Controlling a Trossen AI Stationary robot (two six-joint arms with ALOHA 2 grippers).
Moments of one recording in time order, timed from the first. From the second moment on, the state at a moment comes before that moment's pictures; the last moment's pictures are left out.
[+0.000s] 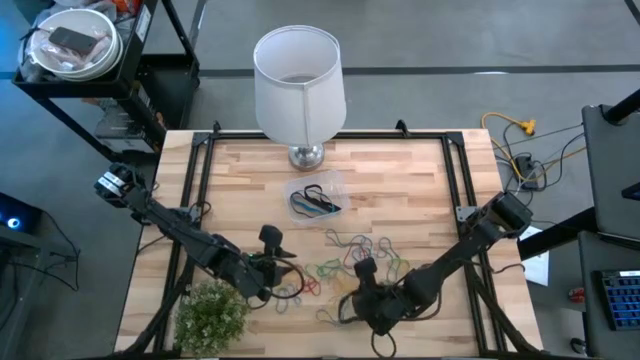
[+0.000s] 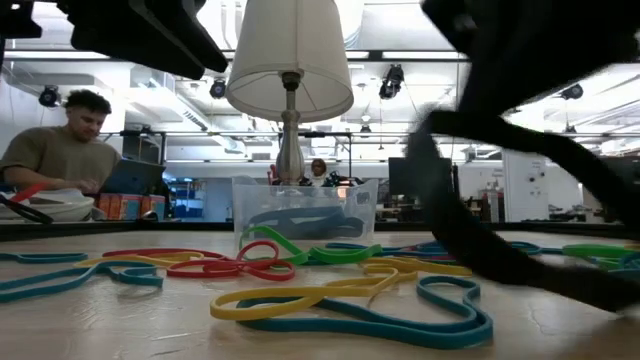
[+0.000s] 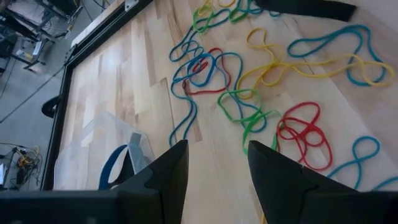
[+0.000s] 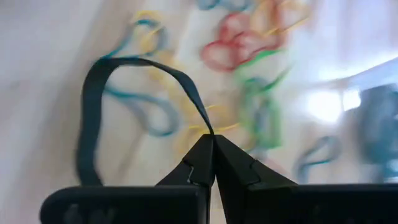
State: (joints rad) left arm -0.59 1.39 0.91 -0.28 -0.63 0.11; right arm 0.66 1.85 1.27 -0.52 0.52 0.14
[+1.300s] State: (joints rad) left arm -0.61 1.35 0.87 -0.51 -0.63 -0.17; right arm 0.11 1.85 1.35 -0.13 0.82 -0.46
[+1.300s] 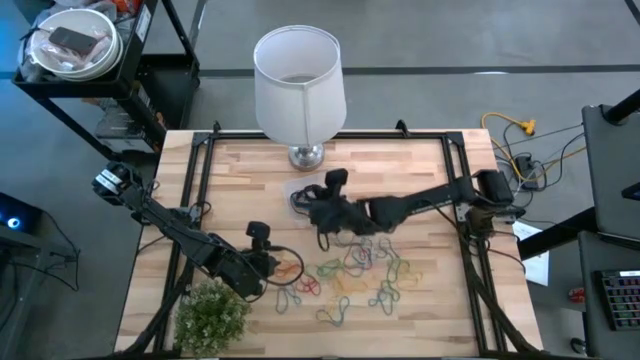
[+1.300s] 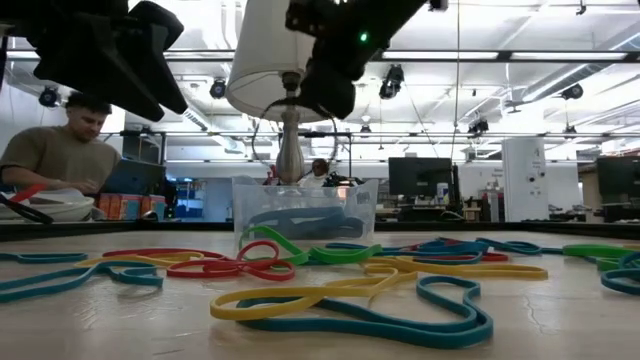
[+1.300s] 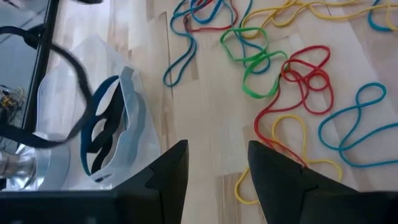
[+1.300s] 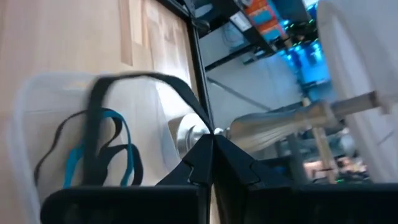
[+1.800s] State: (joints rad) left arm -0.61 1.35 0.87 -0.51 -0.63 -0.18; right arm -0.09 1.87 1.30 -0.15 0.45 -0.29
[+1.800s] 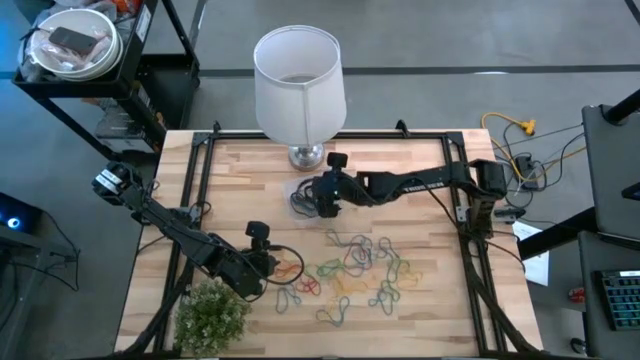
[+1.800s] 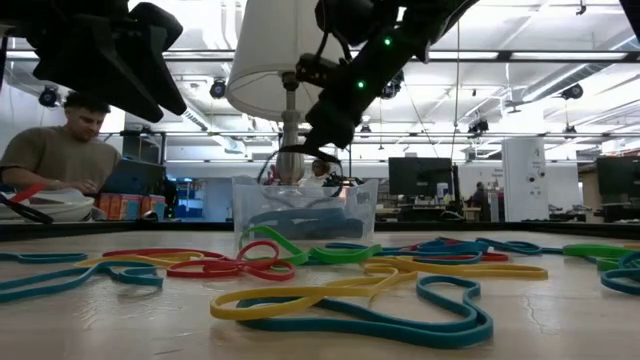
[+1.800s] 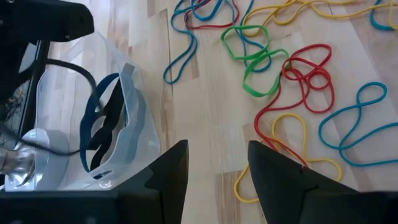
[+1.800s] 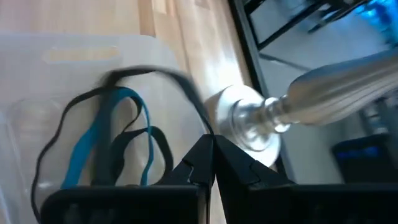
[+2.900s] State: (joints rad) left arm -0.61 1.35 0.86 -0.50 -0.60 -0.18; right arm -0.04 1.82 1.29 -0.40 0.05 -0.26
